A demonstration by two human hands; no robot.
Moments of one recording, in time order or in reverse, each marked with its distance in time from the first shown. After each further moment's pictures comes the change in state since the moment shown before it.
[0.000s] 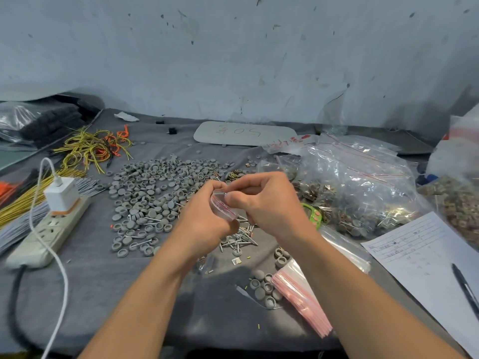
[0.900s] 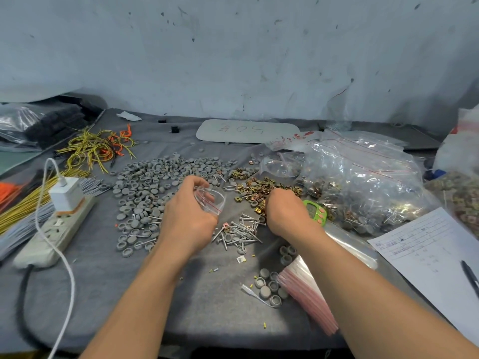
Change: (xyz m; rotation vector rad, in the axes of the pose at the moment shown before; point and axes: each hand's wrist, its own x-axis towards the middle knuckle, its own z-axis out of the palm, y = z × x) left_hand 0.008 -0.012 -0.012 0.322 0.261 -0.038; right_hand 0.043 0.063 -0.007 -0.985 -0.056 0.199
